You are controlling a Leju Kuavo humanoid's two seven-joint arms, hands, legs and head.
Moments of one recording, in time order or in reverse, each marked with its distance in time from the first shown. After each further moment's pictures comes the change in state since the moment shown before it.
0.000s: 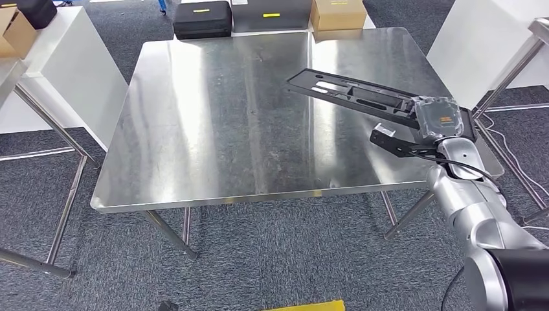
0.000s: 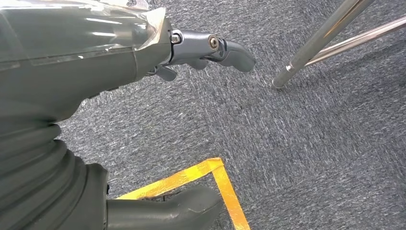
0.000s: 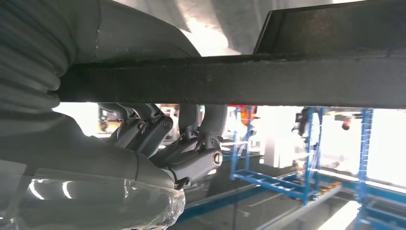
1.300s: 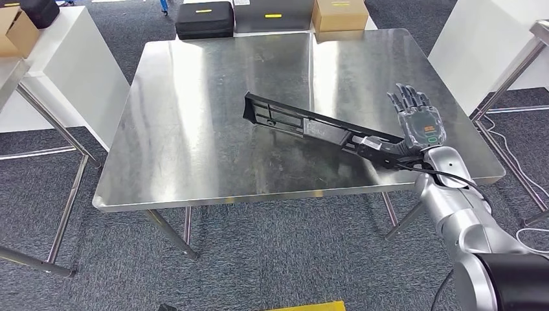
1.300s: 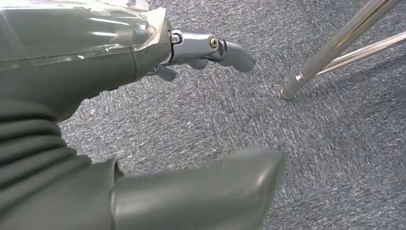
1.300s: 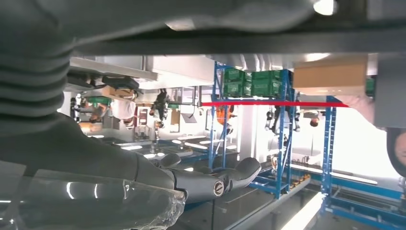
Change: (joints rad) left arm 0.013 0.005 0.022 0.000 -0.022 0.039 0.004; right arm 0.036 0.022 -0.019 0.017 -0.012 -0.064 -0.091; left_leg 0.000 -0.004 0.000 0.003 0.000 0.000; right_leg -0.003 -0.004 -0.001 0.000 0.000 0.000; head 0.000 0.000
